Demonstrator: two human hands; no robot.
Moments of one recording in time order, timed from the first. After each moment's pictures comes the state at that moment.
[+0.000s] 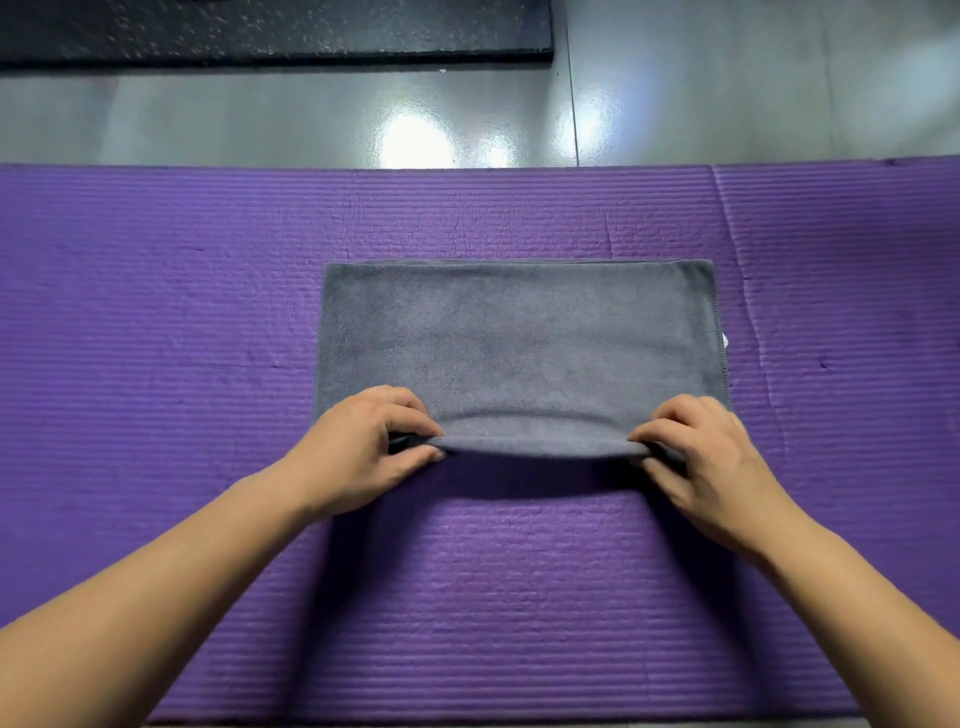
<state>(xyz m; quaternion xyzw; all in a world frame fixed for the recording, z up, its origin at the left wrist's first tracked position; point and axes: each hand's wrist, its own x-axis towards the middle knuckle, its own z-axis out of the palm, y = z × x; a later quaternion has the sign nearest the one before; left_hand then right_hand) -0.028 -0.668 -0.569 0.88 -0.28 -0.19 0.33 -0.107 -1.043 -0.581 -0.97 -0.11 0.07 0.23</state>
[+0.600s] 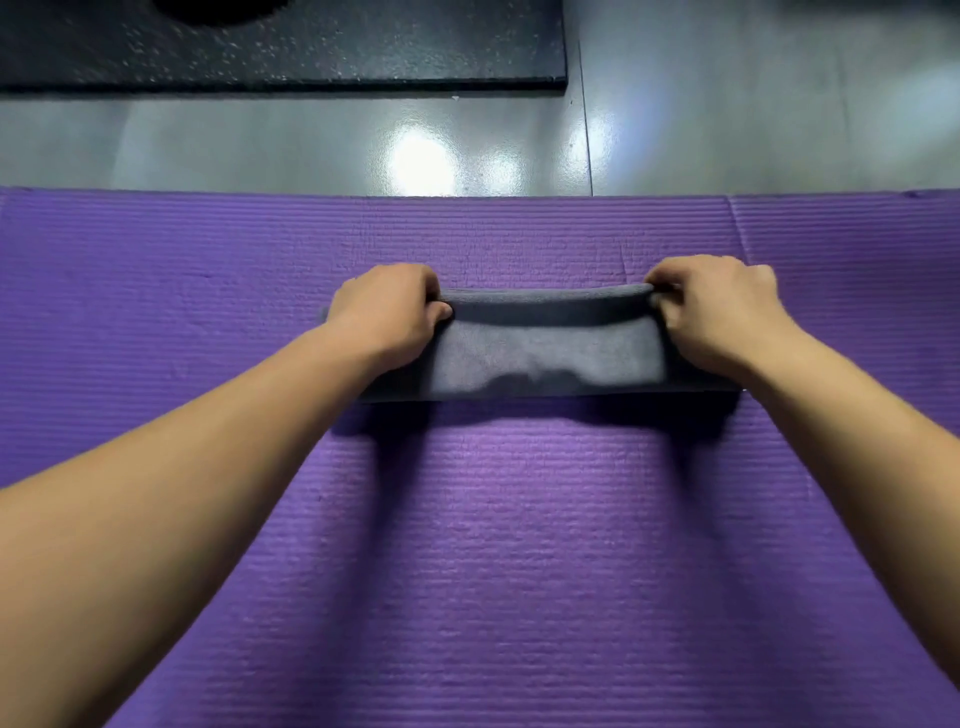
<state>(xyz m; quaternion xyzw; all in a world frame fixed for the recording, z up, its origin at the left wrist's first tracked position) 0.111 -0.717 -0.545 0.98 -0.11 -0.15 0.11 0.066 -1.029 -0.531 -0.99 0.03 0.07 0.07</state>
